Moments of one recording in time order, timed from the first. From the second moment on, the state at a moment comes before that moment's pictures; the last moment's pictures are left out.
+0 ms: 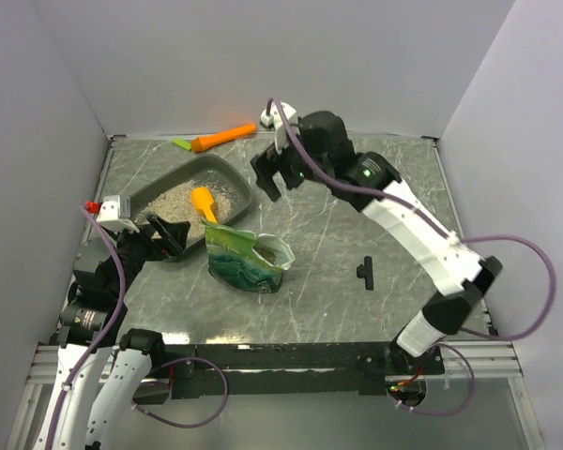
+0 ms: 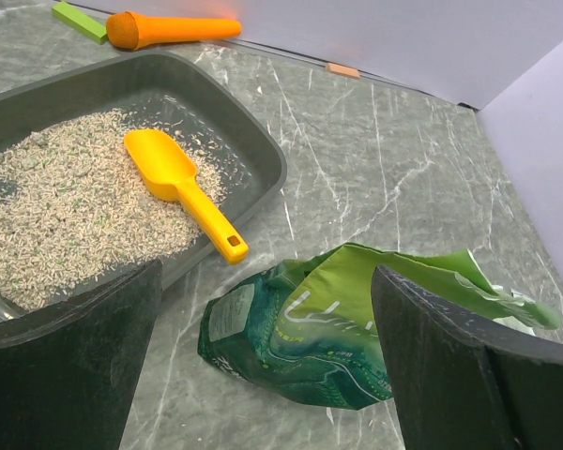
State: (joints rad) left arm -0.16 0.45 0.76 -0.44 0.11 -0.41; right arm 0.77 1.58 1.87 -0.75 -0.05 -0.11
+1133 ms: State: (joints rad) left arm -0.16 0.49 0.76 -0.44 0.11 -0.41; right arm 0.59 2.34 2.10 -0.55 -0.32 0.28
